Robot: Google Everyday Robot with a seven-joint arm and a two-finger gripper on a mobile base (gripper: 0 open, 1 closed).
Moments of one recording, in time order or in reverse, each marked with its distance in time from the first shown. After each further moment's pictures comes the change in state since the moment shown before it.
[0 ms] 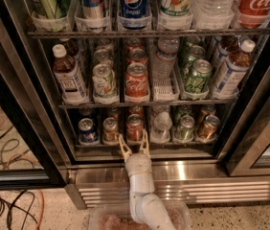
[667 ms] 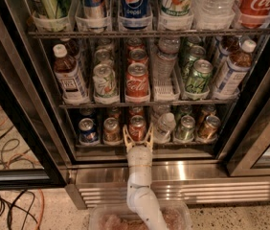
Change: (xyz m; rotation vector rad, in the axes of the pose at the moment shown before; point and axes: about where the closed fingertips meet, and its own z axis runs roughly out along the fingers) arm -0.005 -0.035 0.026 0.182 -0.068 -0.052
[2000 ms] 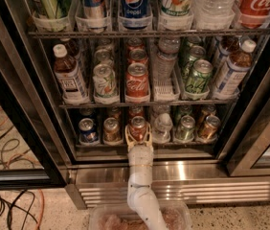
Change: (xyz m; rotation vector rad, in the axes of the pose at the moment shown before) arm 0.000 -0.002 0.002 0.018 -0.013 -0.018
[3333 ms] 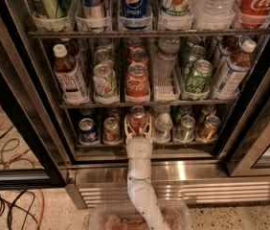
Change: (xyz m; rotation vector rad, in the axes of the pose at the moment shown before) arm -0.056 0.001 0.021 -0.002 -0.150 0.065
